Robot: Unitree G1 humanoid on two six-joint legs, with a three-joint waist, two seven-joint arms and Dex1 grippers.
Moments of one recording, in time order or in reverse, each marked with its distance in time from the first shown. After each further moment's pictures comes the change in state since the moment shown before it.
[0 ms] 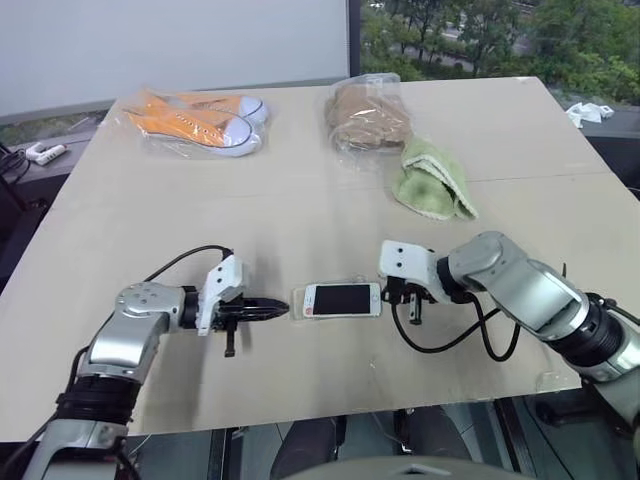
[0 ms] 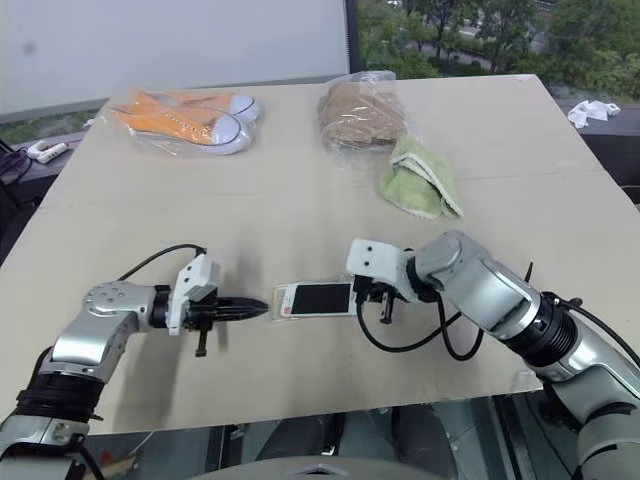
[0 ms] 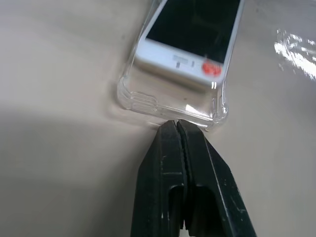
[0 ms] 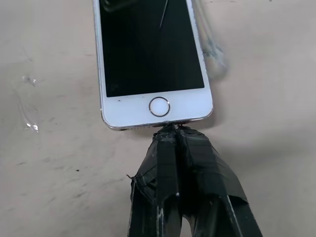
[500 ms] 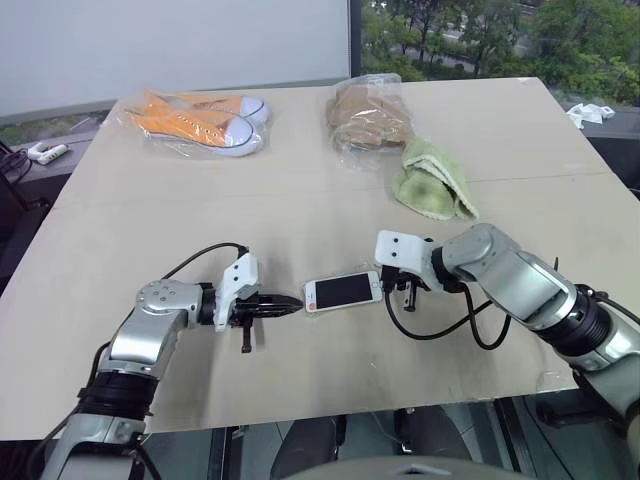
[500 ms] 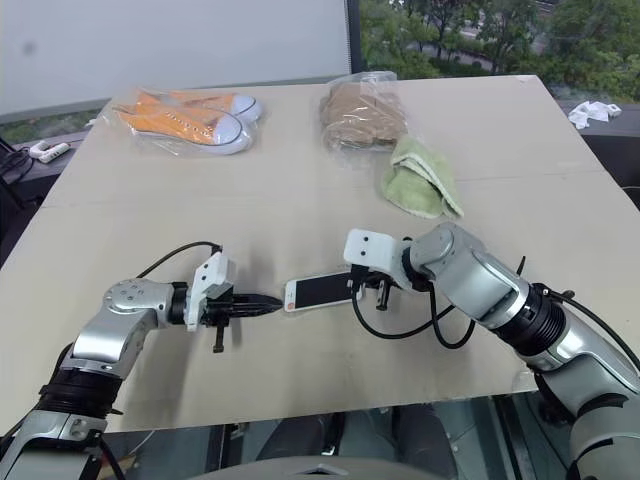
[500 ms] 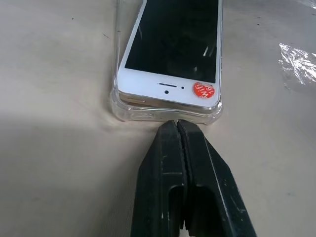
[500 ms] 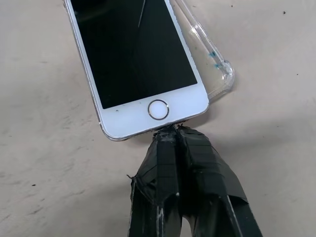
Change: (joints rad) left arm -0.035 -0.052 -0.027 0.025 0.030 -0.042 0.011; right arm -0.046 0.025 0.016 0.077 -0.038 -0.029 -0.034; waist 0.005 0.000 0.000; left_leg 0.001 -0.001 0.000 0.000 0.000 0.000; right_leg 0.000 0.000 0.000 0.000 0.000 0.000
